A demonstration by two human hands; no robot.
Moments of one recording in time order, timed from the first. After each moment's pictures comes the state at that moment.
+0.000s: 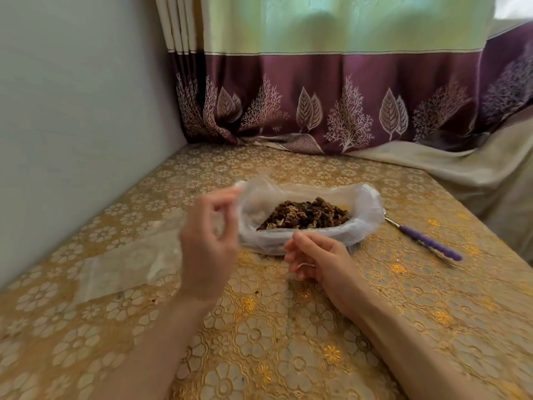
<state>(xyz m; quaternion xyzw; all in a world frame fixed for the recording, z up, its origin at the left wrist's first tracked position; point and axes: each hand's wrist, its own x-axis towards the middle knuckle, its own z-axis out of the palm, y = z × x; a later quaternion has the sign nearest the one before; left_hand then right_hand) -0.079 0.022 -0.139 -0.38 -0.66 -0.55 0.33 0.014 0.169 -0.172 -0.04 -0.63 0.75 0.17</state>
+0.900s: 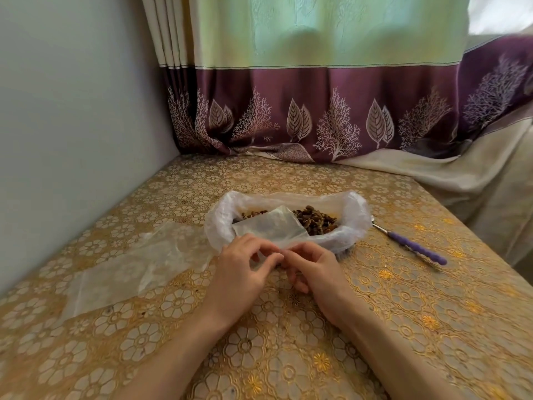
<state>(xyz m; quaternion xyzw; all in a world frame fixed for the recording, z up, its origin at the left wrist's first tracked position) -0.062 0.042 -0.161 -0.45 -0.77 -0.43 0.14 0.014 0.168 -0.173 -0.12 -0.67 0.70 0.21</state>
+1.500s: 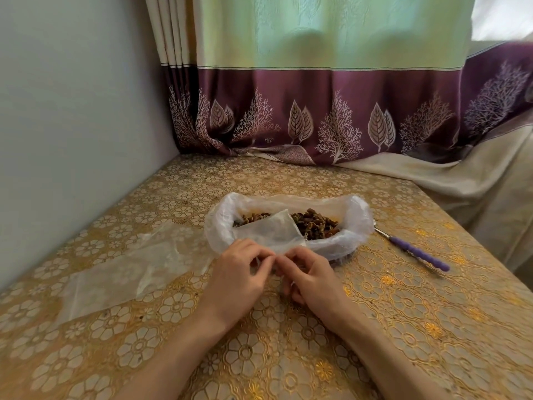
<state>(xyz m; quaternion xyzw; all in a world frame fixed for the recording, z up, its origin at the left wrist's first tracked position) -0.068 0.039 -0.161 -0.45 -0.78 -0.40 0.14 0.011 0.162 -0.174 -0.08 -0.75 0.62 0.20</state>
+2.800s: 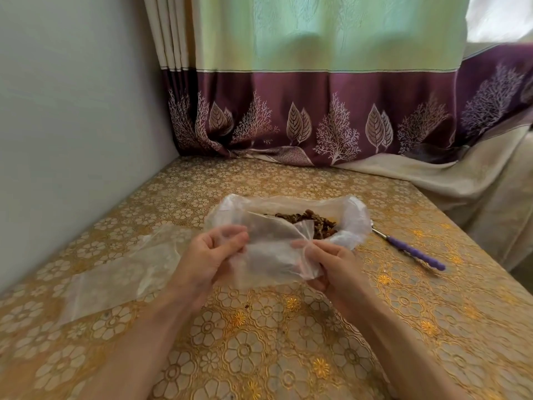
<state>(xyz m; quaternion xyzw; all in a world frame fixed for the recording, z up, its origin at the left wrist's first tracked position) -0.089 0.018 -0.138 -0.22 -0.62 -0.72 -0.22 0.024 0.182 -0.160 -0.14 -0.59 0.77 0.19</state>
